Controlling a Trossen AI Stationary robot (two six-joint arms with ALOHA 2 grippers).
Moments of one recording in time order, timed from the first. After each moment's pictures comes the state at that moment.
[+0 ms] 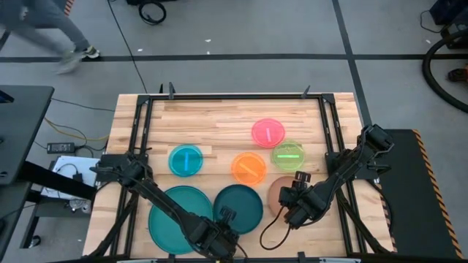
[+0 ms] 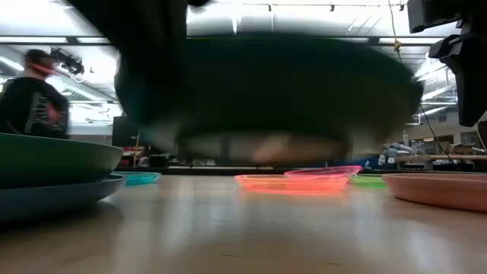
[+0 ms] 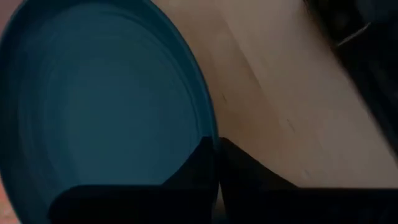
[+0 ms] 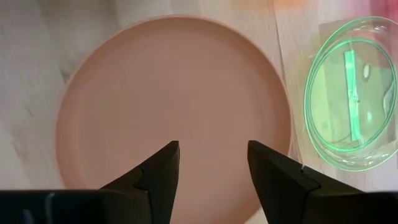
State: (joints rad) left arm -0.67 2.19 1.87 -0.92 -0.33 -0.10; right arm 0.71 1.69 1.14 -1.09 0.32 0.97
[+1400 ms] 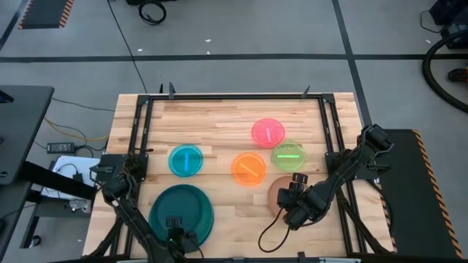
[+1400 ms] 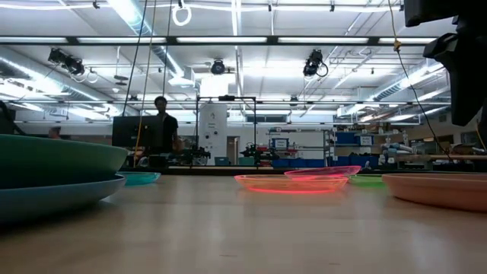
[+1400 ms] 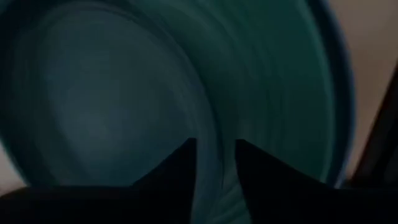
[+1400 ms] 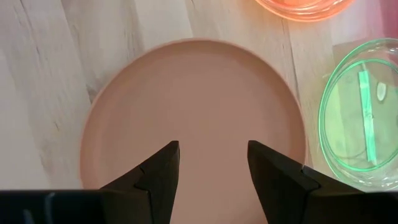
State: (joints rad) left arm -0.95 2.19 1.78 -1.35 -0.22 -1.04; right arm 0.71 1.69 1.14 -1.02 0.34 0.94
